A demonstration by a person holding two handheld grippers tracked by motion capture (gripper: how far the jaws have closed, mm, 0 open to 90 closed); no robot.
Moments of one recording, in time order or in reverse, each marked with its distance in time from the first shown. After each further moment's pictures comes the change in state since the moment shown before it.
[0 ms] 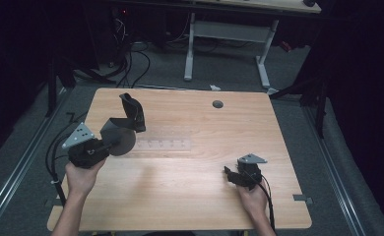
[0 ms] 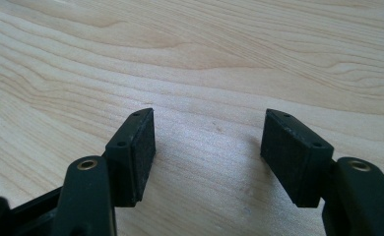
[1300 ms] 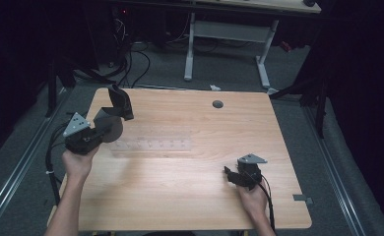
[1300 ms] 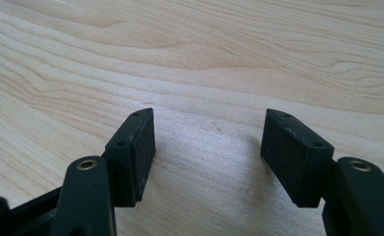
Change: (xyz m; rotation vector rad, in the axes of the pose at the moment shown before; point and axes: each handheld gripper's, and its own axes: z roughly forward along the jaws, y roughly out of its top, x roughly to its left) left arm 0.055 0.006 0.025 -0.047 0.109 0.087; right arm 0.000 0.000 0.000 0.000 0.000 0.000
